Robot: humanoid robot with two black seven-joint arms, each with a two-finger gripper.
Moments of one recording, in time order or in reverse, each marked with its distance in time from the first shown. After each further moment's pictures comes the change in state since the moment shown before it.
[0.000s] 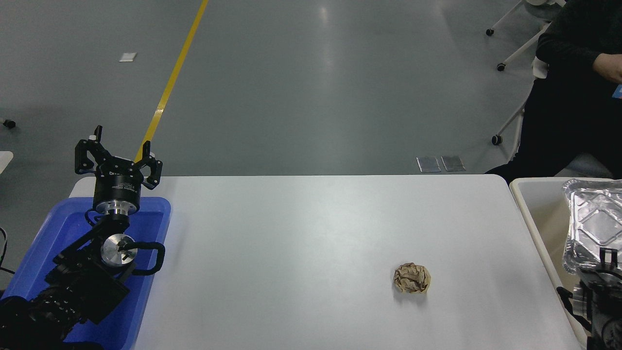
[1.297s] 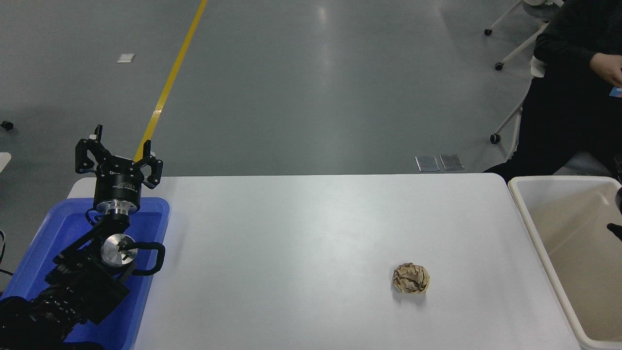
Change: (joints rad) left arm 0.000 0.001 0.000 0.000 0.001 -0.001 0.000; right arm 0.420 -0.373 -0.467 0.305 -0.184 0.324 0.005
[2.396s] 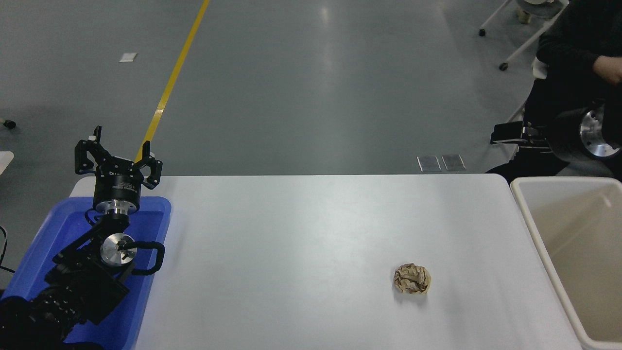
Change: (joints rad) left arm 0.000 0.000 0.000 0.000 0.000 0.000 0.000; right arm 1.184 0.013 -0.880 1.321 -0.293 0.216 0.004
